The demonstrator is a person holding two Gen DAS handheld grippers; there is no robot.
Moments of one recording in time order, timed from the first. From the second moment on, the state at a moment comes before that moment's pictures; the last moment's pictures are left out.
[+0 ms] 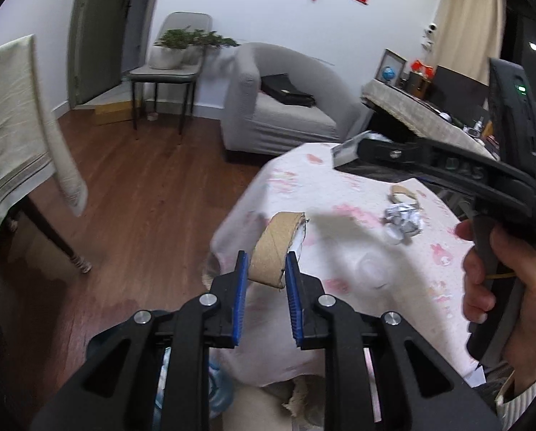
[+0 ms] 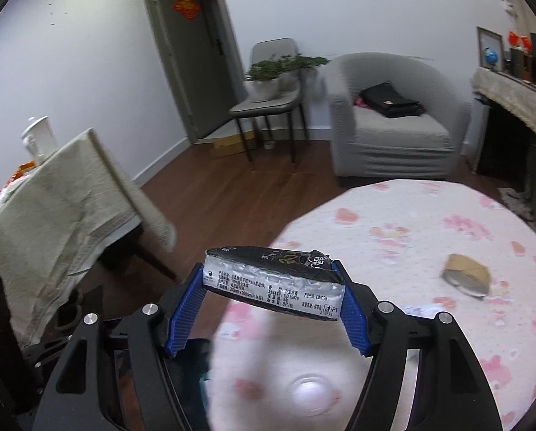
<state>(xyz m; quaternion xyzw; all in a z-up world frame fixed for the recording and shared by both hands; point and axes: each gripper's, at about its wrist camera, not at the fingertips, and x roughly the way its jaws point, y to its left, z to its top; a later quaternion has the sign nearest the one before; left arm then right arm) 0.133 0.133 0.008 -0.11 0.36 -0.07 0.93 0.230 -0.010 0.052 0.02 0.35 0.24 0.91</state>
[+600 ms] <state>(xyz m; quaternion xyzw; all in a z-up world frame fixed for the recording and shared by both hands) 0.092 0.211 -0.075 -0.11 0.44 0.02 0.89 0.193 0.078 0.051 -0.01 0.36 0.34 0.87</state>
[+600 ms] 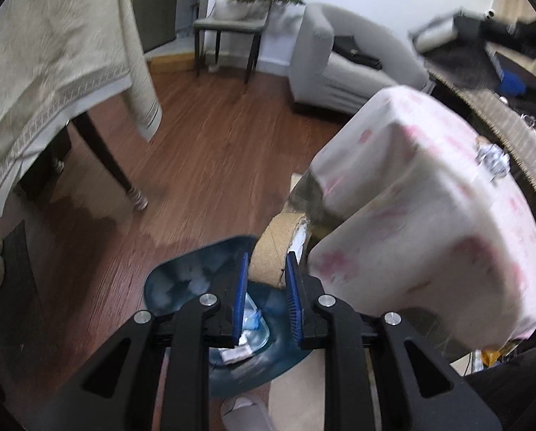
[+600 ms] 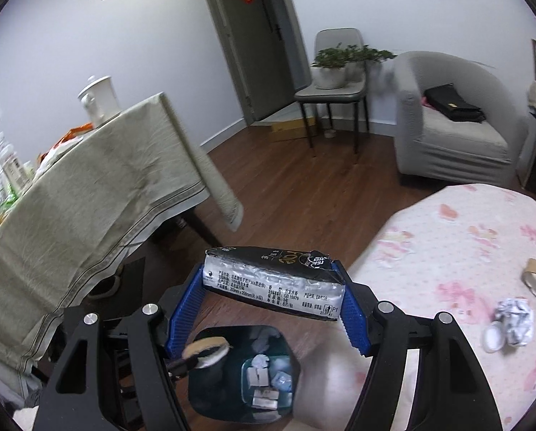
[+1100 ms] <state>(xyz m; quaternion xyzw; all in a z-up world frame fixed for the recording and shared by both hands) 0.075 0.240 -0.136 -0.12 0.53 0.04 0.84 0.174 0.133 0.030 -0.05 0.38 0.38 0.84</state>
